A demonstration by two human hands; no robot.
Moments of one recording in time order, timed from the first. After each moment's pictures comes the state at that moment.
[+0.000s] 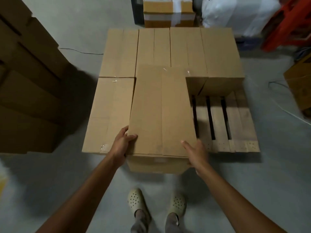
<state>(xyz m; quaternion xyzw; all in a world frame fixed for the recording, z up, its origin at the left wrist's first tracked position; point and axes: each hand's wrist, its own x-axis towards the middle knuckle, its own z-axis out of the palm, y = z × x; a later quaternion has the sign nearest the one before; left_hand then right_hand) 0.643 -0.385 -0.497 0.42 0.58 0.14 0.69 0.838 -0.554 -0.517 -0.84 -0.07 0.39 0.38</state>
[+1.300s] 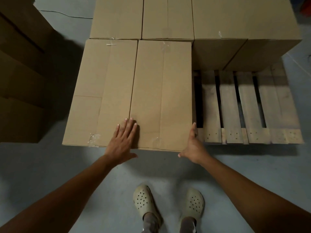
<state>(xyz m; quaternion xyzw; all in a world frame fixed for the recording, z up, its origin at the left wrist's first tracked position) 0.552 -0.312 -0.783 0.93 0.30 -0.18 0.07 0.802 -0.479 -0.758 -0.84 -0.27 0.46 0.08</state>
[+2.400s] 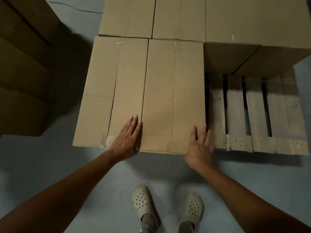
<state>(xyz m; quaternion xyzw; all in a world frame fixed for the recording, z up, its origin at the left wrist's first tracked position) 0.556 -0.291 -0.793 0.93 0.29 -0.14 0.16 0.787 -0.461 -0.754 -0.88 -0.37 0.27 -0.13</state>
